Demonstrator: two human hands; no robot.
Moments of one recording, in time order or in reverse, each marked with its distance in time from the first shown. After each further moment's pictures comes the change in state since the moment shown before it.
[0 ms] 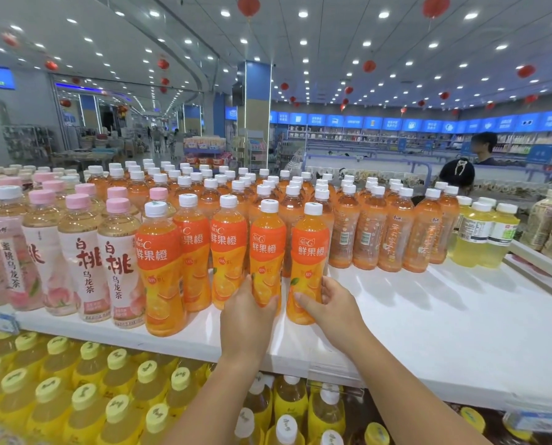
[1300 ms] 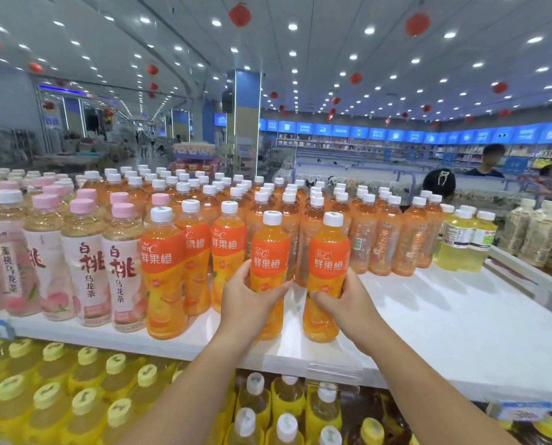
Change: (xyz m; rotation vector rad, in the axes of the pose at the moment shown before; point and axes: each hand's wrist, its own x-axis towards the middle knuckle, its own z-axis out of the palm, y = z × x) left_hand 0.013 0.036 -0.036 -0.578 -0.230 -0.141; right_hand -0.023 -0.051 -0.019 -0.094 0.060 0.012
